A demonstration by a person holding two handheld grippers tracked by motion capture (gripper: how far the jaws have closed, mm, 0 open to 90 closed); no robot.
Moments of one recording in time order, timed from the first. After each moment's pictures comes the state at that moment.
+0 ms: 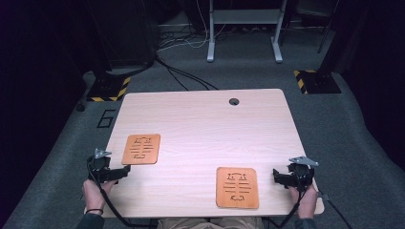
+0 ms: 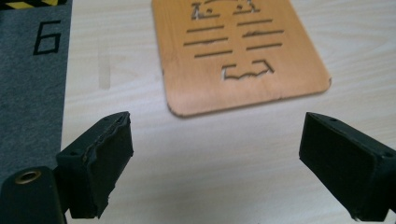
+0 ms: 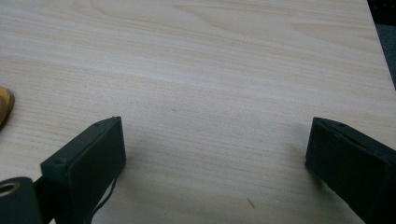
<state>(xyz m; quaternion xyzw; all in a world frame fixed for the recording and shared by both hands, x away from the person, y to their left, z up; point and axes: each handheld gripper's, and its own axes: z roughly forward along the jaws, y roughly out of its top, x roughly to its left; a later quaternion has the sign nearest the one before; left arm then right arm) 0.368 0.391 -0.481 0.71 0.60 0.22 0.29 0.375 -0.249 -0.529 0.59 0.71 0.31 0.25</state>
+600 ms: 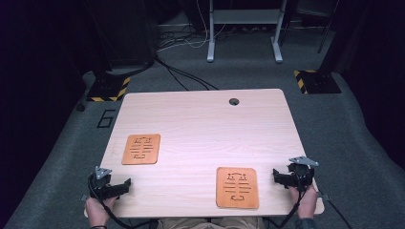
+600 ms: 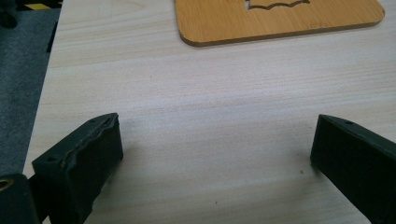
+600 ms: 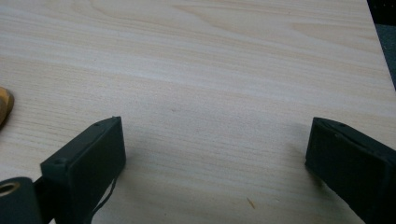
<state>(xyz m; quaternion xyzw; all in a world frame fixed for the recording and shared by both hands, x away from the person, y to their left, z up) 0.340 0.396 -0.533 0.69 0.60 0.26 0.30 0.375 -0.248 -0.529 0.59 0.71 0.31 0.25</state>
